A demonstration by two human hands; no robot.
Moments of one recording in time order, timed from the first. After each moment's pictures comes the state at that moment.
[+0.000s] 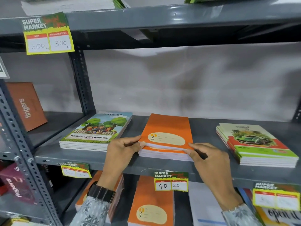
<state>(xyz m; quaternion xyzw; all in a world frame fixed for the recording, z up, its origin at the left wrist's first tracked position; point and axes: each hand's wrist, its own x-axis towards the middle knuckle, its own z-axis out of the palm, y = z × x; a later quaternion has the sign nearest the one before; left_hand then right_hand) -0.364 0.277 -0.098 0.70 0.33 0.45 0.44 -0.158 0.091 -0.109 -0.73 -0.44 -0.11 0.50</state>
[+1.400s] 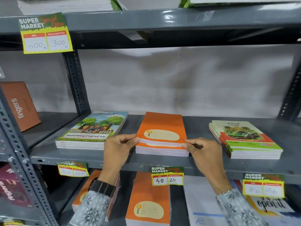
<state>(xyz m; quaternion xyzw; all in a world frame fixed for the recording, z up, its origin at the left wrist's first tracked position) -0.364 0.272 -0.093 0.69 0.35 0.48 0.42 -0.152 0.097 -0.105 -0.71 -0.41 -0.06 0.56</state>
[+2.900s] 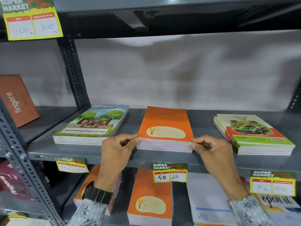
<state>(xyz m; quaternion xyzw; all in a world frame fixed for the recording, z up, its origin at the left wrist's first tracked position) -0.373 0.257 -0.103 0.72 0.34 0.50 0.34 -0.145 0.086 -0.115 -0.70 -0.42 -0.01 0.59</state>
